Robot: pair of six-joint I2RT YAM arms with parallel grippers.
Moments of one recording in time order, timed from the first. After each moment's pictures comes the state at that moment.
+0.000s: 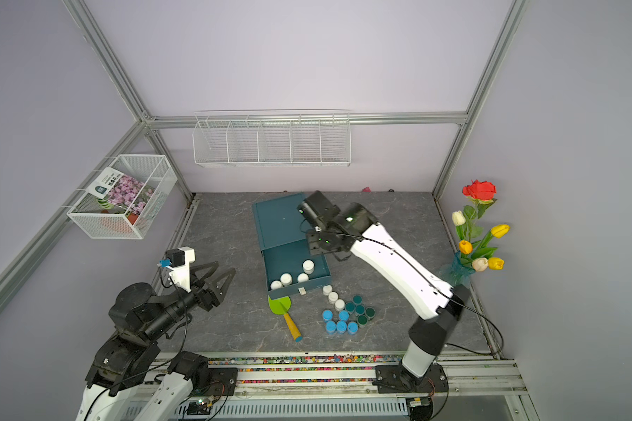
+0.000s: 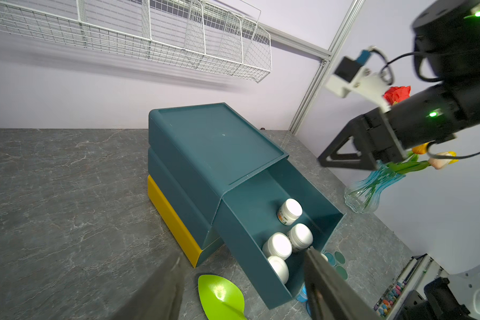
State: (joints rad) left arm -0.33 0.41 0.76 -0.52 0.33 -0.27; right arm 0.75 1.58 1.82 -1.28 0.21 0.55
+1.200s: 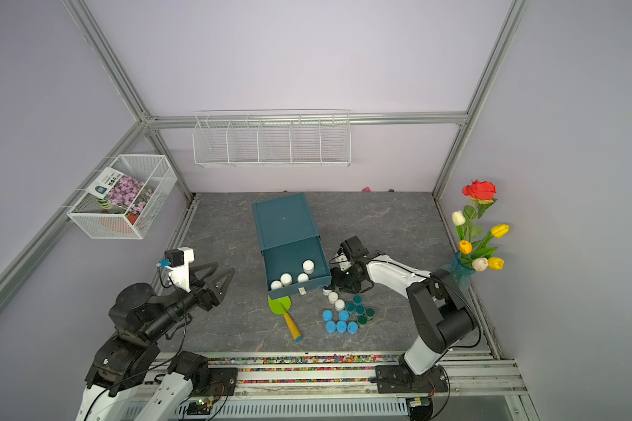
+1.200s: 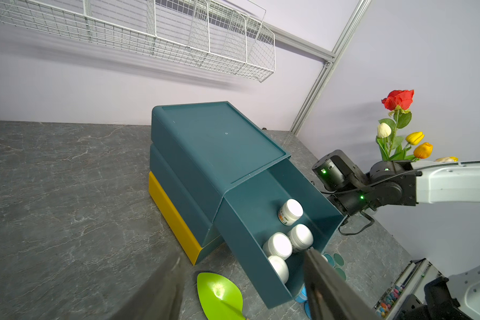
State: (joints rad) left arm -0.33 0.41 0.76 -0.53 0.32 -0.29; right arm 0.49 1.65 0.95 -0.52 -0.45 0.49
